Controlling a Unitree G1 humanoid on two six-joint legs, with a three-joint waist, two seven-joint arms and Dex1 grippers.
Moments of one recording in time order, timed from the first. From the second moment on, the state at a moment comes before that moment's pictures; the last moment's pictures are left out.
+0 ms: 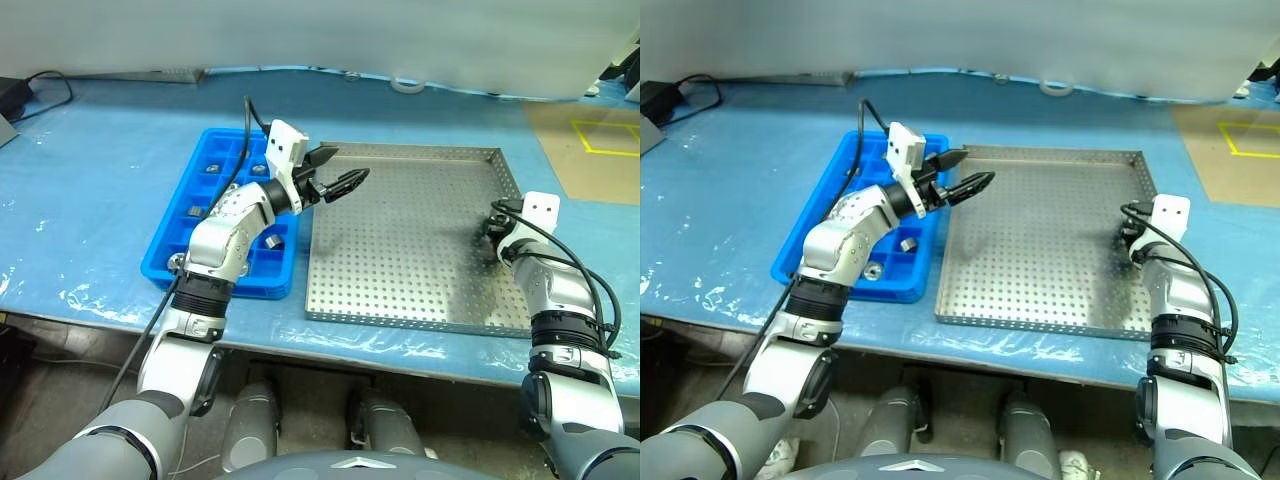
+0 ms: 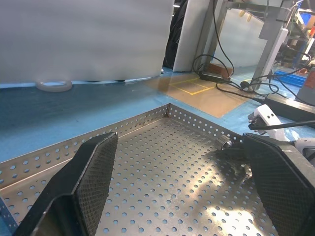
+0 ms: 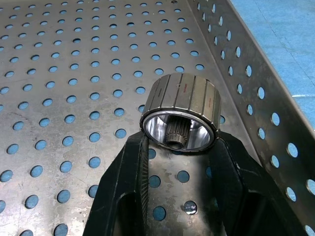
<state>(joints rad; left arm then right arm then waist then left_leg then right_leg) -0.76 0.14 -0.05 0.18 -0.39 0.40 -0.70 -0.54 -0.49 -0.35 0.49 0.21 0.50 0.13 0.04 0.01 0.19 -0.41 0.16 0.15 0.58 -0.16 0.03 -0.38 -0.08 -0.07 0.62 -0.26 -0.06</state>
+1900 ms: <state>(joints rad) -0.34 0.53 0.27 -0.46 -0.52 0.68 -0.45 -0.98 -0.05 0.16 0.84 0.12 0.13 0.80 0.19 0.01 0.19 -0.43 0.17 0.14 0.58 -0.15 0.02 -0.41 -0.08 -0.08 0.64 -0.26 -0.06</state>
